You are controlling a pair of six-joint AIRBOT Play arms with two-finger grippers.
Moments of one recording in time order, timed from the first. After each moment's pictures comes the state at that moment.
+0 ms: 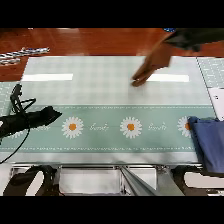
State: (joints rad) left arm 0.16 -0.65 0.51 0.89 -1.03 -1.50; right arm -0.13 -1.48 1.82 -0.82 1.35 1.58
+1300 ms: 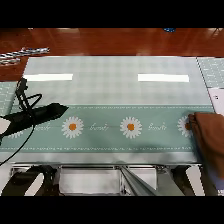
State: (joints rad) left arm -0.01 -0.65 0.51 0.84 -0.84 -1.44; right arm -1.05 -0.79 1.09 -1.77 1.81 1.69
